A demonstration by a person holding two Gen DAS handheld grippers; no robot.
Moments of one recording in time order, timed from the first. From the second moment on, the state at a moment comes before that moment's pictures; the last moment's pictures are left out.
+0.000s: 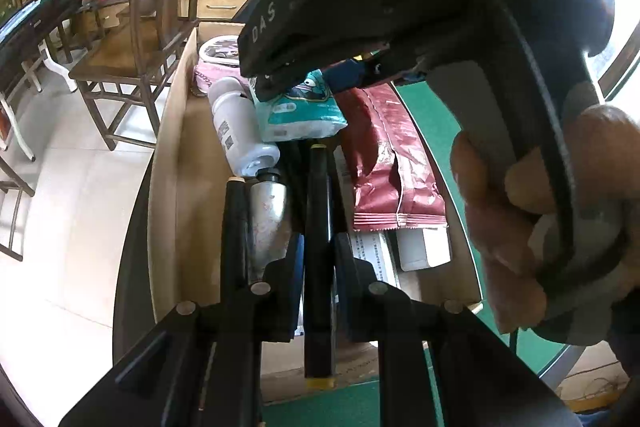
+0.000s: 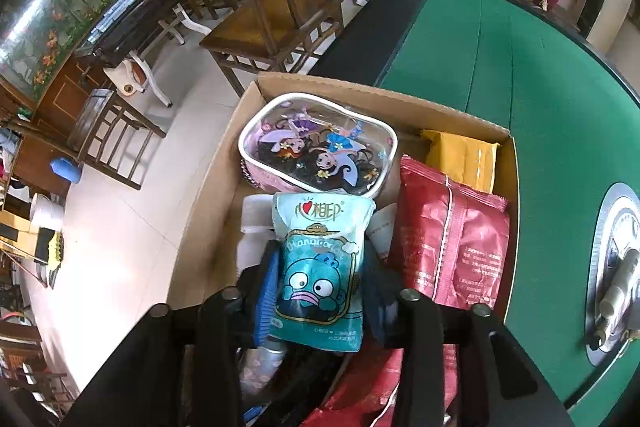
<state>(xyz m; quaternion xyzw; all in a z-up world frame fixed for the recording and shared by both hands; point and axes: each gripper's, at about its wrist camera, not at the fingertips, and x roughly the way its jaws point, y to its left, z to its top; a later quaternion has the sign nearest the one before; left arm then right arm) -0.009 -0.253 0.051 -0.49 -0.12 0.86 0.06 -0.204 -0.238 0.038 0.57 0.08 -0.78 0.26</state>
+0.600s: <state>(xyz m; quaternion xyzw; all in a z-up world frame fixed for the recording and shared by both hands) 0.001 -0.244 0.081 -0.46 -0.11 0.88 0.06 -0.169 -0.084 0.080 0.53 -0.03 -0.82 0.20</state>
